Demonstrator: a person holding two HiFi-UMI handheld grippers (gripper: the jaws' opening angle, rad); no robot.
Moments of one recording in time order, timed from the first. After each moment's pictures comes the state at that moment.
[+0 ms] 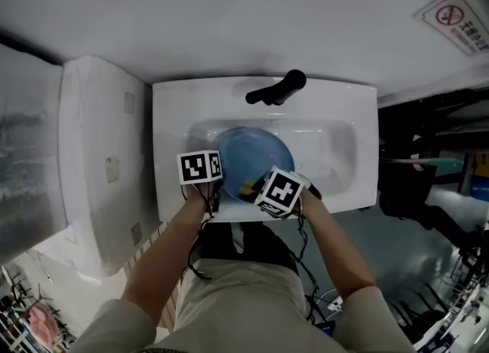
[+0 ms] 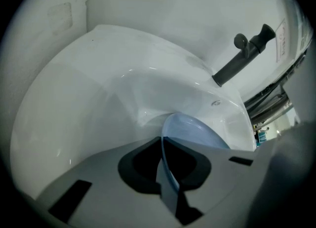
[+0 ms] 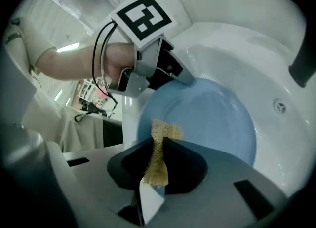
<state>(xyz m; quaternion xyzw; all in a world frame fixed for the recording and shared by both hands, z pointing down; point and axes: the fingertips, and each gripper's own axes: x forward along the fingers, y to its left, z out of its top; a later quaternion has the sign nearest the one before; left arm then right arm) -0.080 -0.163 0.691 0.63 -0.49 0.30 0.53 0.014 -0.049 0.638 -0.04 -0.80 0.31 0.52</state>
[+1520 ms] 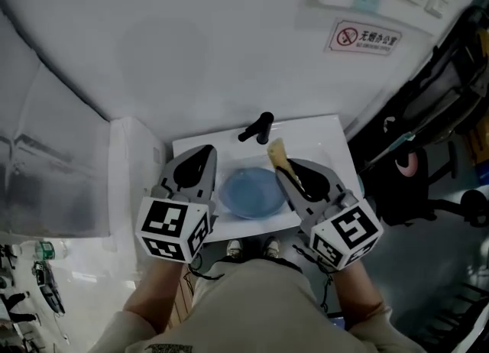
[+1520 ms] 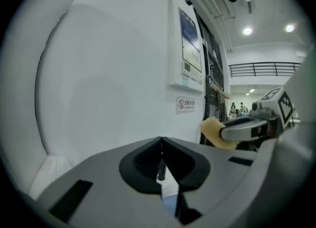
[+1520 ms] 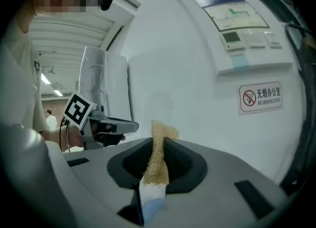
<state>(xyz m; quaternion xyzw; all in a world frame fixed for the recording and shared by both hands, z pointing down) -0.053 -0.158 0.234 0.87 -0.47 0.11 0.07 0.061 -0.107 0.238 0.42 -0.90 0.09 0.07</state>
